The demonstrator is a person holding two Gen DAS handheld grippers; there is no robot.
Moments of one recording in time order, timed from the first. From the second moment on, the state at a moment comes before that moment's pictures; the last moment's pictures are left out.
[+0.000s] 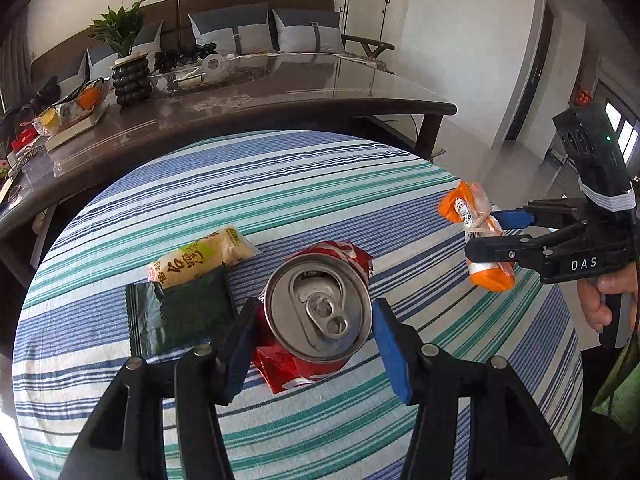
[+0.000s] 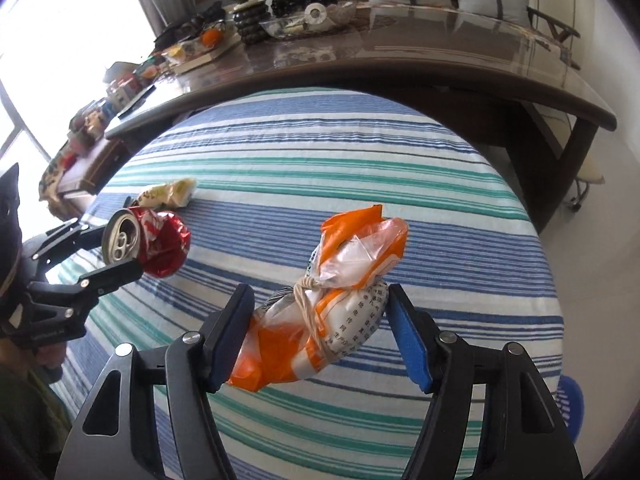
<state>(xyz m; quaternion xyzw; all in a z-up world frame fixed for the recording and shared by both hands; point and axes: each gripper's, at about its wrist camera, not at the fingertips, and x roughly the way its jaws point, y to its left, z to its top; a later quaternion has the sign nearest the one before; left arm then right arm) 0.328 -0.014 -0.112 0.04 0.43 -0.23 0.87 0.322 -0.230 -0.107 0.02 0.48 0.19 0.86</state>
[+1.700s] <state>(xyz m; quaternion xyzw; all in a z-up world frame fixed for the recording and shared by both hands) 0.222 -0.183 -0.083 -0.01 0.43 -0.29 0.85 0.193 -0.370 -0.082 0.06 0.45 0.09 0.89</state>
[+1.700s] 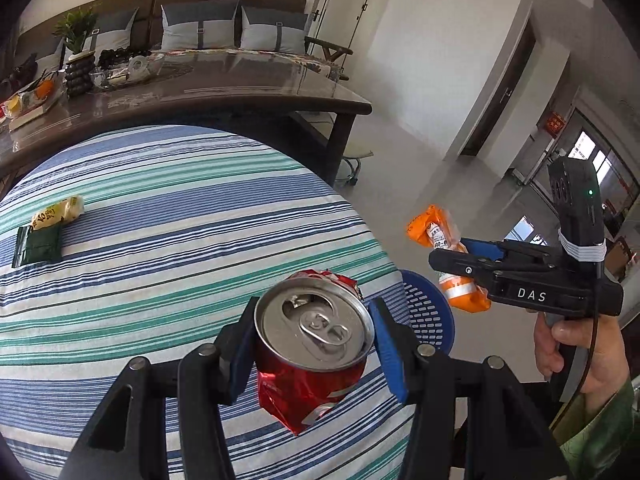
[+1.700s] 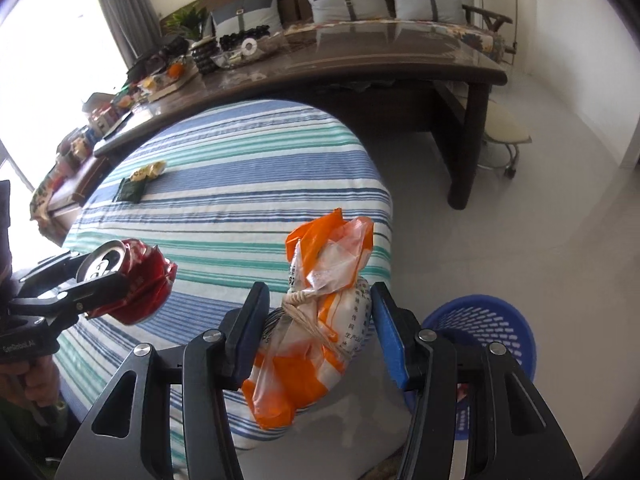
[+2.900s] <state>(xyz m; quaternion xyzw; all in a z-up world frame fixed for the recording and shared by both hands) 0.250 -0.447 -0.216 0.05 0.49 -0.39 0.78 0.184 -0.586 -0.184 0.14 0.54 -0.06 0.83</state>
